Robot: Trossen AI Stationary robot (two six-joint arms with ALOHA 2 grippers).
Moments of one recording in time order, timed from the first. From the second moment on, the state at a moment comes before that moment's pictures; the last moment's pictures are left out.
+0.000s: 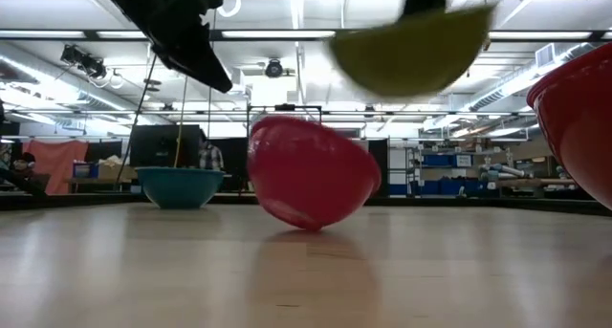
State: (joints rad) left arm -0.18 1.20 0.84 -0.44 -0.58 -0.27; right arm 0.09 1.46 1.54 -1.19 0.37 0.36
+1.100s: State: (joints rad) left arm -0.06 1.20 0.77 -0.62 -0.59 -0.41; right arm 0.57 1.05 0.82 -0.91 0.21 0.87
